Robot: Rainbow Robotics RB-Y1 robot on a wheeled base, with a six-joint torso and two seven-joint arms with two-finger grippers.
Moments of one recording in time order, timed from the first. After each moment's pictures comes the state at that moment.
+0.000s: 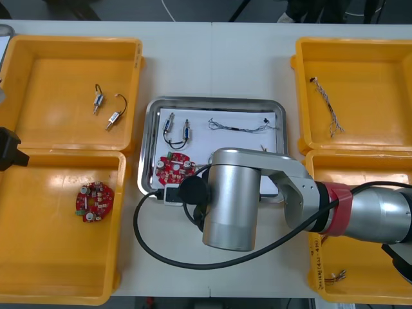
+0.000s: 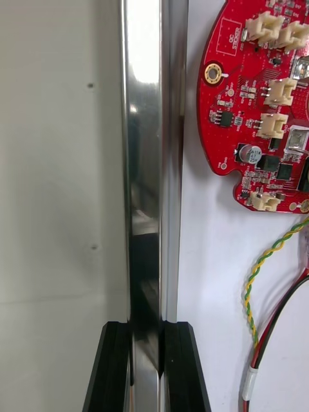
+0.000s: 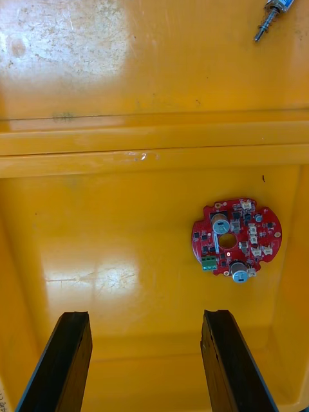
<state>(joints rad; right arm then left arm) -0.87 -0.46 1.15 -1.88 -0.43 1.53 1.64 -0.25 0.90 0.26 -2.14 0.98 1.91 -1.22</state>
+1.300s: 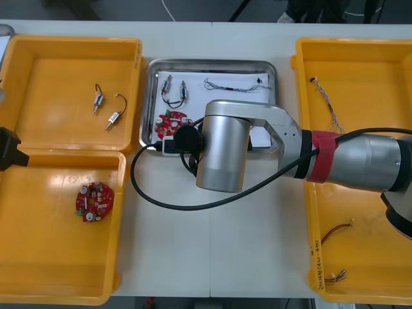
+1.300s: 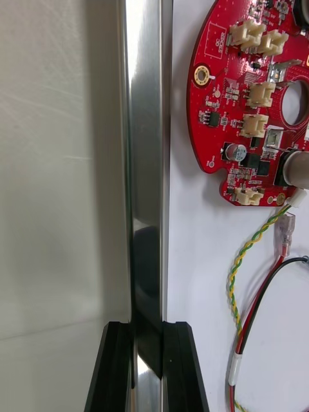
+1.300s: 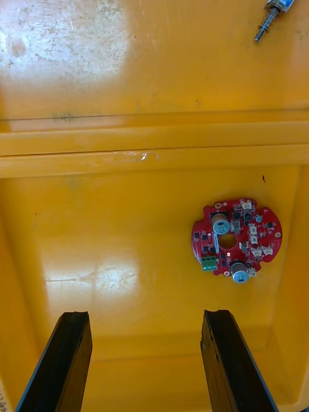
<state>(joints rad) -1.12 -0.46 1.21 -1.60 -0.48 1.32 1.65 -0.25 0.90 0.26 -2.14 0.98 1.91 -1.22</state>
